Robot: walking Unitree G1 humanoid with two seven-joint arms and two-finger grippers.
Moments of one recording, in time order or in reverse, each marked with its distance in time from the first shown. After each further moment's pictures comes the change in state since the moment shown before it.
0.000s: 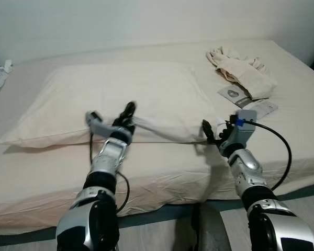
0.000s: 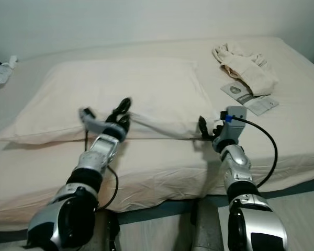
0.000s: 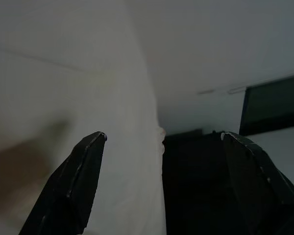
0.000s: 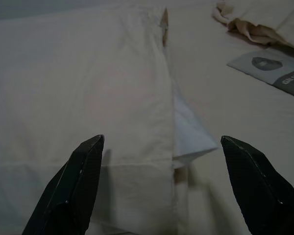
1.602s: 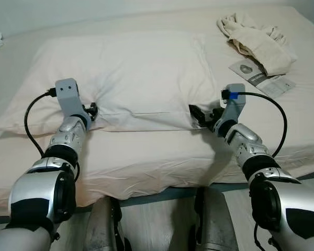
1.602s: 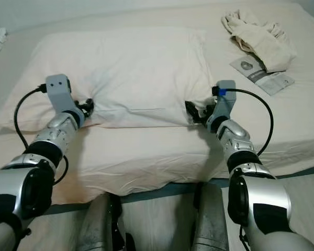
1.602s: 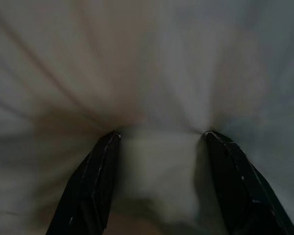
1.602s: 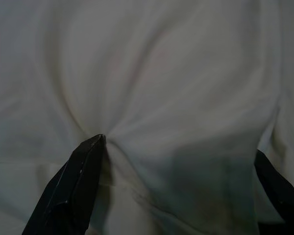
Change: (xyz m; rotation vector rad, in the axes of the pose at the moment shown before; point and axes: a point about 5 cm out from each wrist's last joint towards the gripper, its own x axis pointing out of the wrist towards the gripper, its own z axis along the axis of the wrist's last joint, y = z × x) left arm 0.001 0.026 0.091 1.001 0.122 0.398; right arm 0.034 0.023 0.044 0.031 0.122 0.248
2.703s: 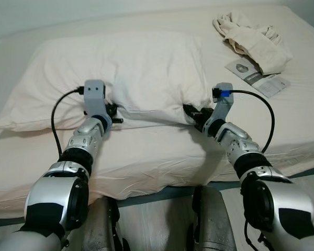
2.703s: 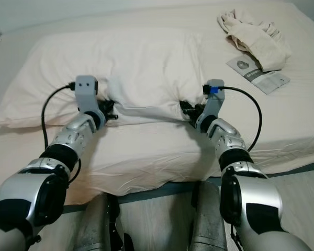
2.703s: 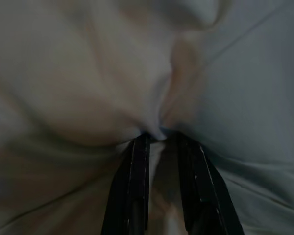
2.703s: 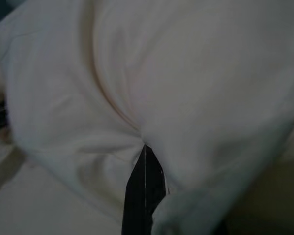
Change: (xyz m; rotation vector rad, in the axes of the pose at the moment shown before) left arm -0.002 -0.025 0.005 0.132 -0.100 -0.184; right arm 0.007 0.031 -0.010 0.143 0.006 0.223
